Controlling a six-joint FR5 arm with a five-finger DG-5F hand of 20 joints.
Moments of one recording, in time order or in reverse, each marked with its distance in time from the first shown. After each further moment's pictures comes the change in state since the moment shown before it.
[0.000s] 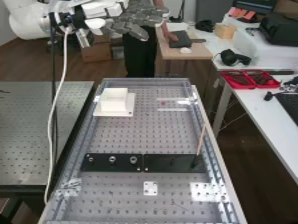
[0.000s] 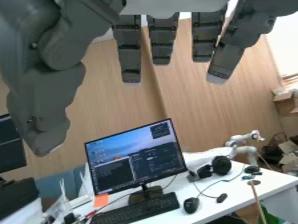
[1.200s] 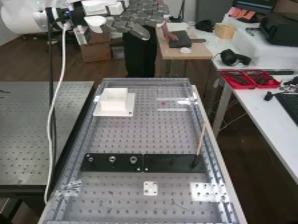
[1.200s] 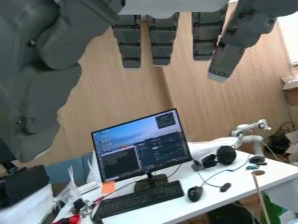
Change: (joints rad) arm -0.034 0.008 0.045 -0.120 -0.078 0.038
